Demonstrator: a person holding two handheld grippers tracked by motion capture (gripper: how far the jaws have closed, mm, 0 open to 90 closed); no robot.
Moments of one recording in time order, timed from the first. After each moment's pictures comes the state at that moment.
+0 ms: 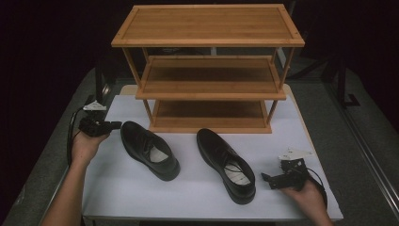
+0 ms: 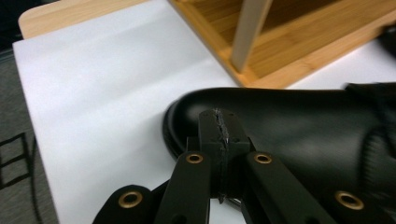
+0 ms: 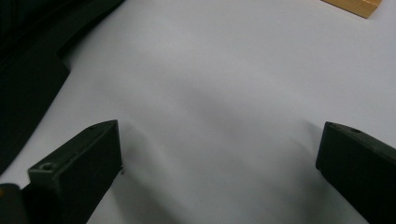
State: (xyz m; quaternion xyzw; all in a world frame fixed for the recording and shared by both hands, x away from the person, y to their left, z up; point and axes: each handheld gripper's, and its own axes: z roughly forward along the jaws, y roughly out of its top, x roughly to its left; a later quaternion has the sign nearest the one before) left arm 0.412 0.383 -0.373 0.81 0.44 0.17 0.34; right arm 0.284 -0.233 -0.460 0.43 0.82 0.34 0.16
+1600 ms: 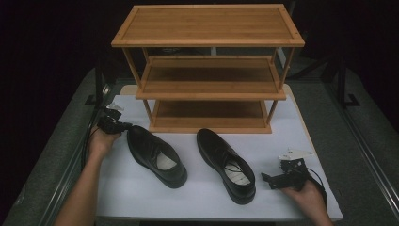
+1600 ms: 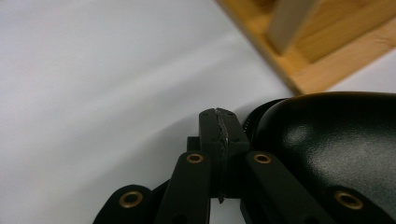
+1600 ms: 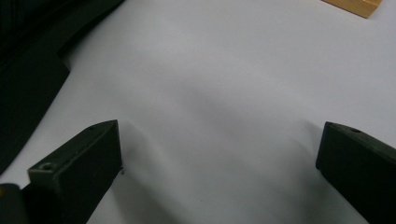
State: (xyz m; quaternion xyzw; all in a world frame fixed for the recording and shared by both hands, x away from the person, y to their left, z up) left arm 0.446 0.356 -0.417 0.84 0.44 0.16 0.29; right arm 0.284 -0.233 -0.460 0.43 0.82 0.34 0.16
